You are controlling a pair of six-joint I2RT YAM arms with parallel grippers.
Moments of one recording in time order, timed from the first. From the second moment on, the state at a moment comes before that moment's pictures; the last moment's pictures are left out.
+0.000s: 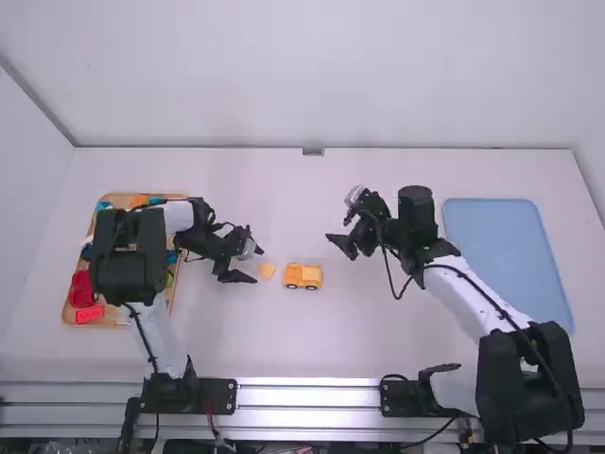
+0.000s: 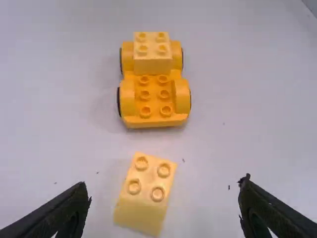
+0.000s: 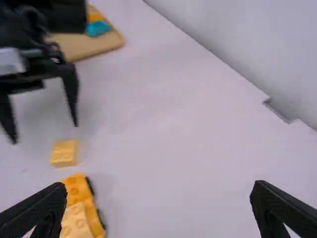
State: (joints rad) left arm 0.09 2.04 1.14 -0.95 0.92 1.93; right arm 0.23 1.39 0.74 0.06 -0.72 -0.49
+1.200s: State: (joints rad) left arm 0.09 2.15 1.15 -0.97 1.05 1.91; right arm 0.16 1.39 0.74 -0.03 -0.94 -0.61
